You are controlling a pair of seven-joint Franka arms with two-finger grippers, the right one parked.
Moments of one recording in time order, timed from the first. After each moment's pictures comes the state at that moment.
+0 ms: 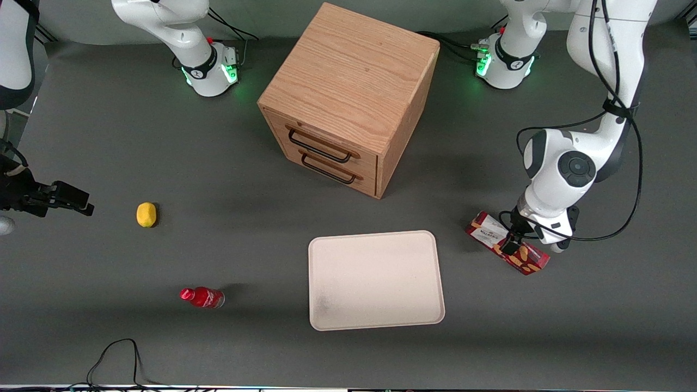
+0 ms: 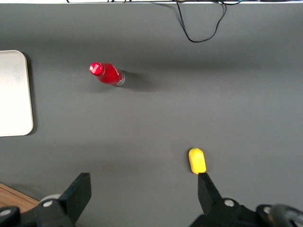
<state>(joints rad) -0.17 0.40 0.00 -2.09 0.00 2.63 -1.22</state>
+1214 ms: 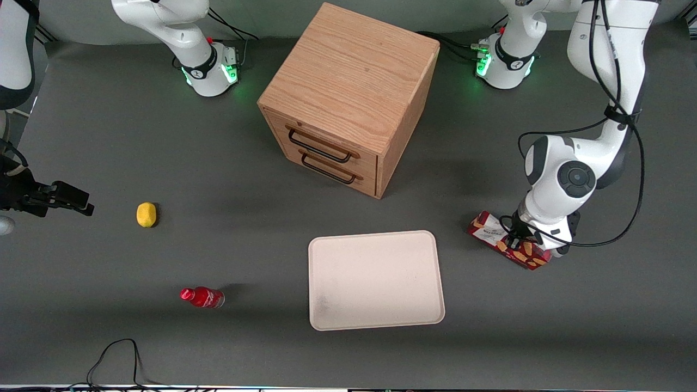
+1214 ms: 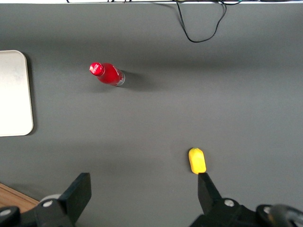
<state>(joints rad) -0.16 0.40 0.00 -2.00 0.03 2.48 -1.23</state>
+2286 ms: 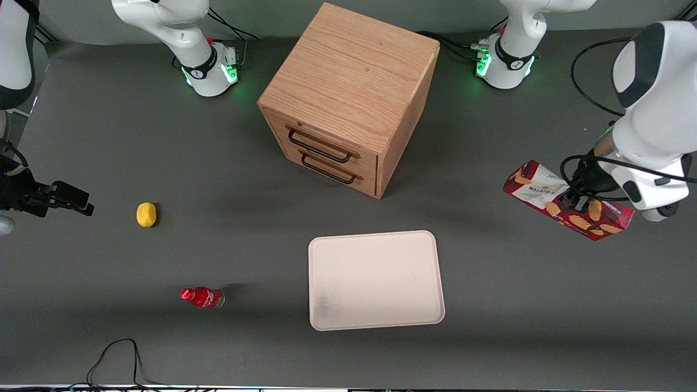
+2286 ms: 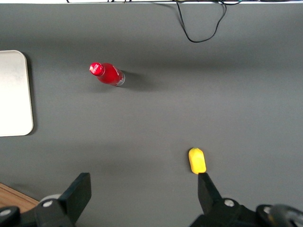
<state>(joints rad) -0.16 0.12 -0.01 -1.61 0.04 1.76 -1.21</state>
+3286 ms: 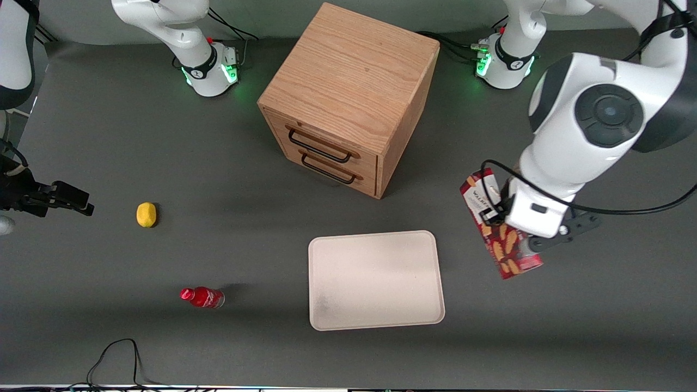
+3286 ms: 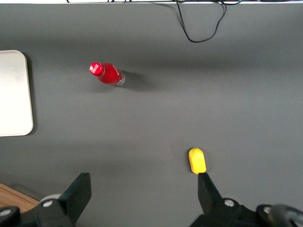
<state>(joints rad) -0.35 0.40 -0.02 -1.26 0.04 1.72 -0.70</state>
